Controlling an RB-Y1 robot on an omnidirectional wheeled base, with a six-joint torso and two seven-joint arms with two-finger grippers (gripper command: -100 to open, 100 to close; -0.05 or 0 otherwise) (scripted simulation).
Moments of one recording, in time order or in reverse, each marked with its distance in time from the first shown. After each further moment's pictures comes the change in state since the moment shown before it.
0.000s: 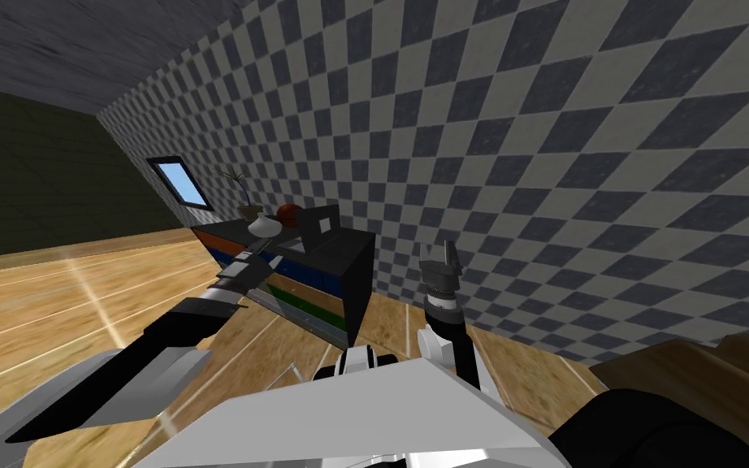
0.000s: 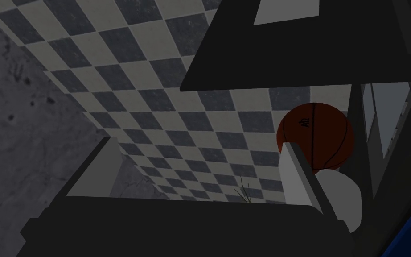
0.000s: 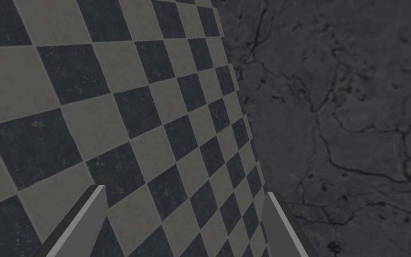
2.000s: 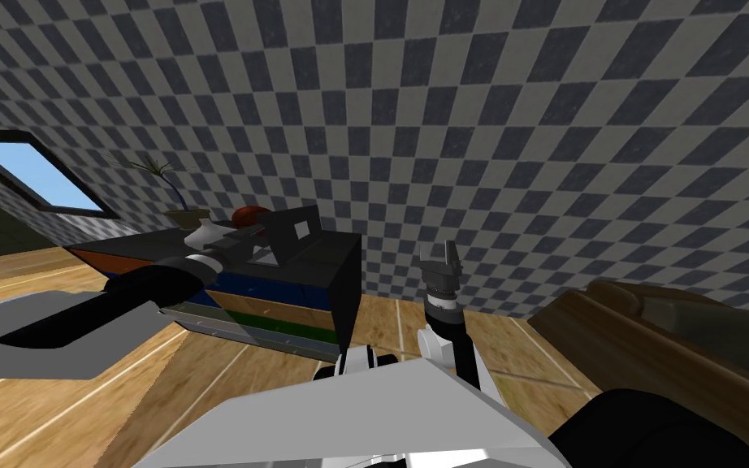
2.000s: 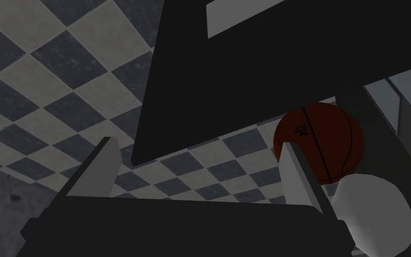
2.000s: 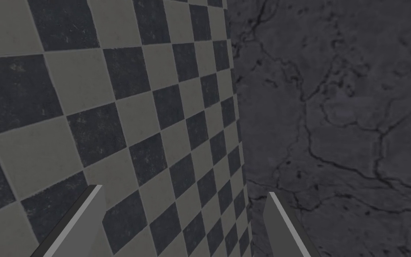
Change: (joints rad) left arm -0.108 0.445 0.152 -0.028 0.052 0.519 0.136; right arm 0.000 0.000 0.000 0.000 0.000 0.000 0.000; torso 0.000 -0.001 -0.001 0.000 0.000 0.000
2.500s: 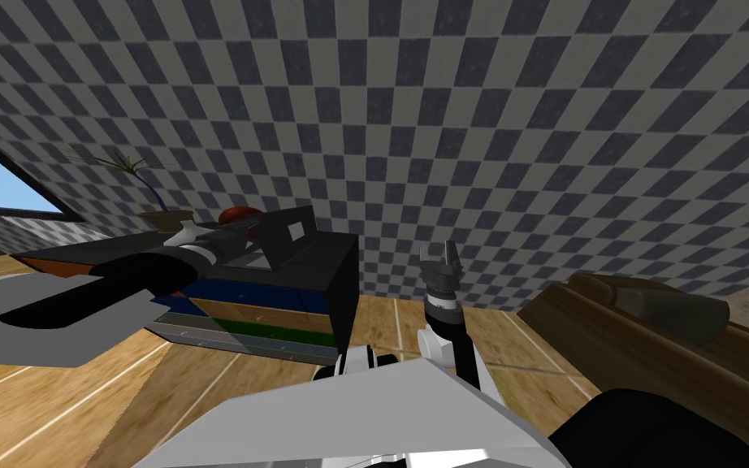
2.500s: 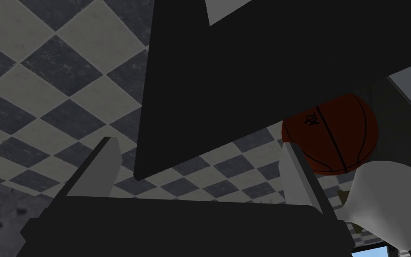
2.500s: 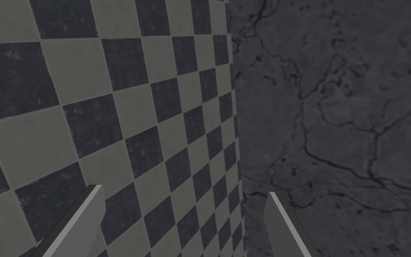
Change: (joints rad) left arm -0.025 0.111 0.034 -0.006 0.009 0.134 0.033; right arm 0.000 0.000 0.000 0.000 0.000 0.000 0.000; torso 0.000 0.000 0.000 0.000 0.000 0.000
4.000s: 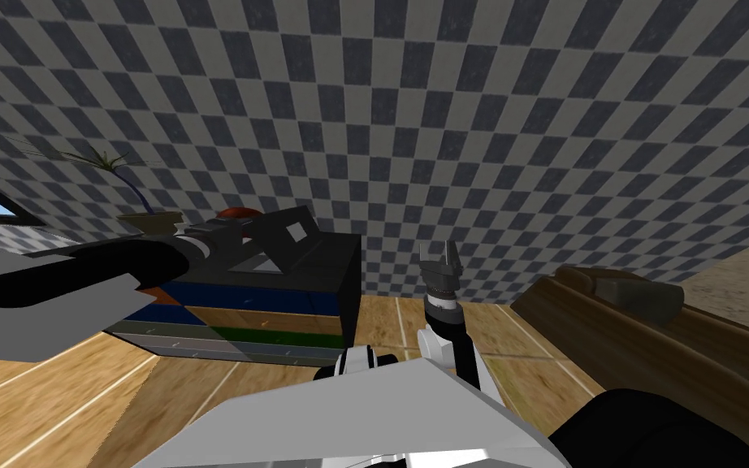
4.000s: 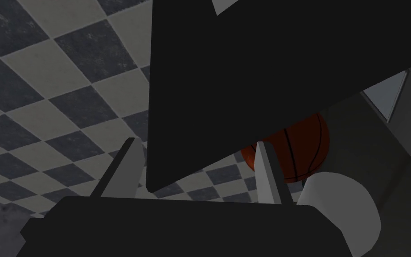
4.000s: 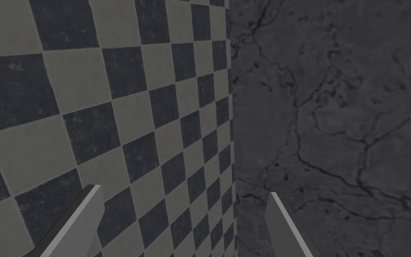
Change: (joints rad) left arm -0.053 0.067 0.067 -0.035 0.182 0.185 0.176; right arm 0.000 0.000 0.000 0.000 0.000 0.000 0.000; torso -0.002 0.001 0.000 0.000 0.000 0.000
